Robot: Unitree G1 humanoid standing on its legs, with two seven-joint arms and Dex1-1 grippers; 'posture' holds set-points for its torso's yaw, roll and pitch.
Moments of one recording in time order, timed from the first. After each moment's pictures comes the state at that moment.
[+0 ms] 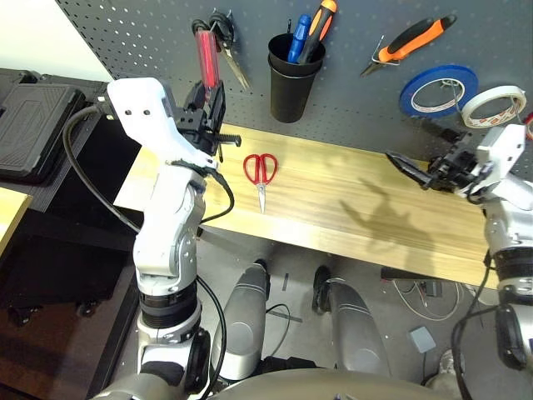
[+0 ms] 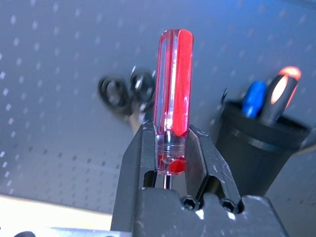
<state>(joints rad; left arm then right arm) -0.54 0.10 0.12 -0.54 -0.16 0.63 -0.06 -0.48 -0.67 -0.24 0.51 0.51 -0.32 1.16</state>
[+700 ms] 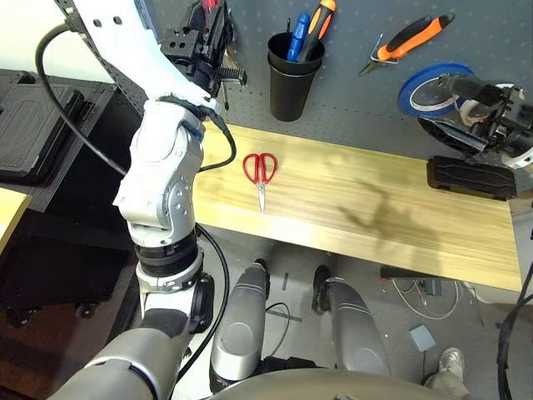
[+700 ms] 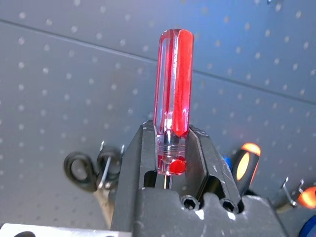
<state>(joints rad) -0.82 0.10 0.15 -0.41 -0.22 0.65 -0.05 -0.52 -0.77 -0.30 0.17 0.67 0.17 1.17</state>
